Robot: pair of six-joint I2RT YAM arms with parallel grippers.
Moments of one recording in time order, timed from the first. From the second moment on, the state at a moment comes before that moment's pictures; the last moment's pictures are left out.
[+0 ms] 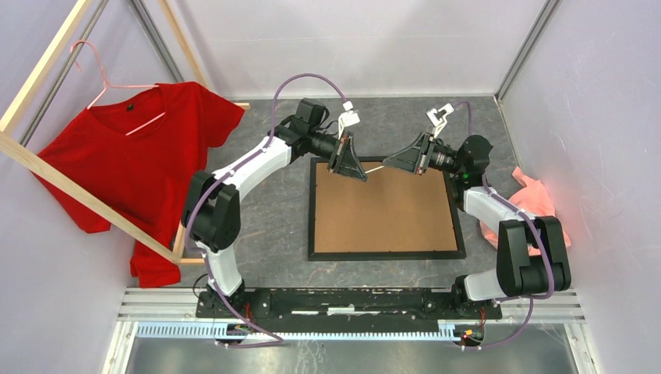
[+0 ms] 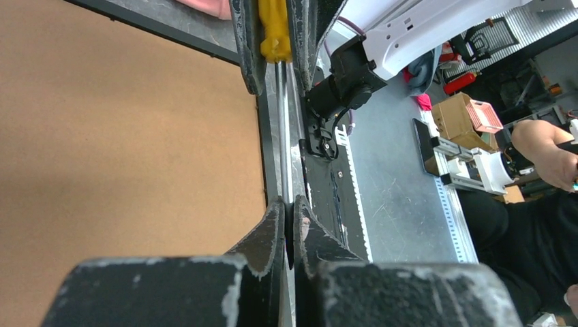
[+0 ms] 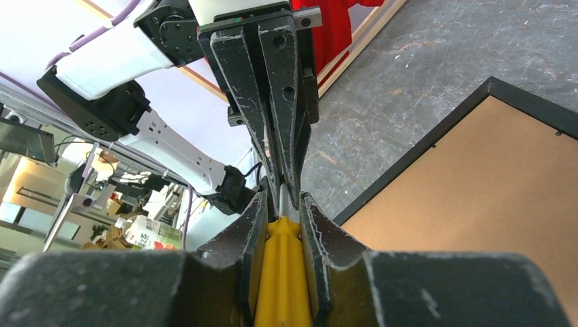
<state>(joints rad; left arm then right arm) -0.54 1.84 1.50 -0.36 1.28 0.04 0.10 1.43 0.71 0.90 -1.15 1.00</state>
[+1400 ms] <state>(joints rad) -0.52 1.95 1.70 -0.96 1.20 0.58 0.16 1.40 0.89 0.10 -1.26 0.36</state>
